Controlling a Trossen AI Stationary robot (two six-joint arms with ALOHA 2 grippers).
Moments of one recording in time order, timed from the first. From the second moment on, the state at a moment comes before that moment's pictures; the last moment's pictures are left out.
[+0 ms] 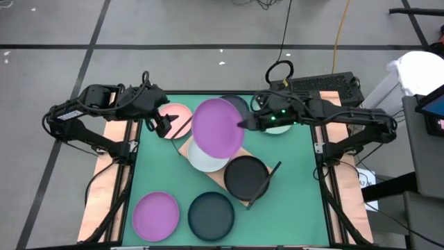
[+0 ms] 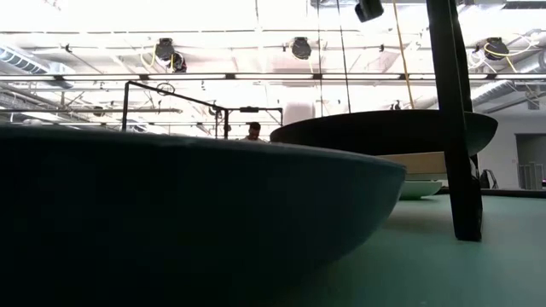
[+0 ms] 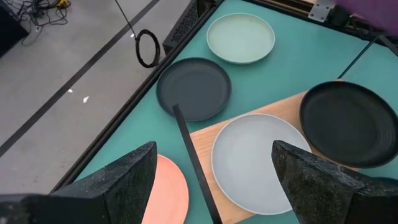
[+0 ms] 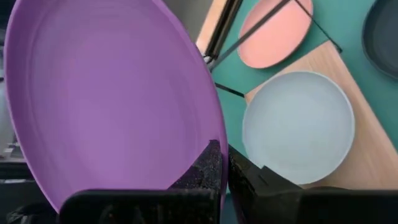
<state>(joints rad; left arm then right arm) 0.02 1.25 1.75 -1.33 -0.39 -0.36 -0.09 1.32 1.39 -0.56 -0.04 1.14</state>
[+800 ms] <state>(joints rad) 0.02 1.21 1.75 -1.34 -0.40 -0.40 -0.22 1.55 1.39 -0.57 -0.25 0.99</state>
